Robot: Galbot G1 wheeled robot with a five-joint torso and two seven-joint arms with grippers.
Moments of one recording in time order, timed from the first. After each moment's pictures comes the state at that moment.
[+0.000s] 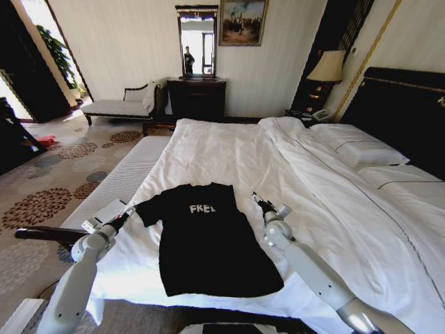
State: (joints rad) left arm 1.03 -1.06 -0.69 -1.41 -1.23 0.46 -0.02; right arm -0.81 1.02 0.01 1.51 1.20 0.09 0.51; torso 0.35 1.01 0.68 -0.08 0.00
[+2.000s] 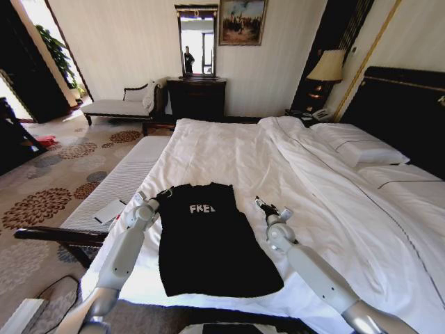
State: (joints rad) left arm 0.72 -1.22 -0.37 -1.34 -1.11 0.41 -0.08; right arm -0.84 0.99 -0.01 1.51 1.17 0.08 0.53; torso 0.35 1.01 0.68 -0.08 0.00
